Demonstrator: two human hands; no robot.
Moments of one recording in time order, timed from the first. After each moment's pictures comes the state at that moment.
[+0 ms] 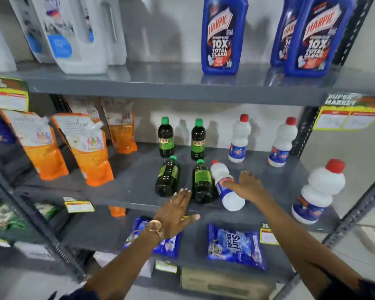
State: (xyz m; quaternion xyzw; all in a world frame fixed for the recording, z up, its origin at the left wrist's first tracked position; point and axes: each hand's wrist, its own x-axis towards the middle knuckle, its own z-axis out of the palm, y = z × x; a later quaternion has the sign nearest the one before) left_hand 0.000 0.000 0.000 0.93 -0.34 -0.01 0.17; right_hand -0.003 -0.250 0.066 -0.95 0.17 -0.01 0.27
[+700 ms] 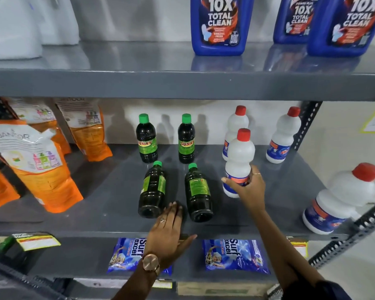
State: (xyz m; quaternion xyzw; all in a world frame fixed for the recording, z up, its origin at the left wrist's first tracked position) left_hand 0.044 -0.010 -0.058 0.95 -0.29 0.05 0.07; right_hand 0.045 -0.267 0.007 -0.77 0.17 -0.30 0.53
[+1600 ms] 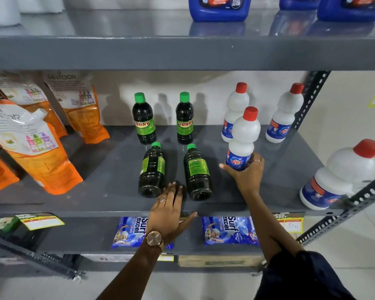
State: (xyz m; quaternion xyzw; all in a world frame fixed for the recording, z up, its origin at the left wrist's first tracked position) left_hand 0.036 -0.013 -0.045 0.96 -0.26 0.05 0.07; right_hand 0.049 -0.267 -0.022 -0.76 0.24 -0.32 0.51
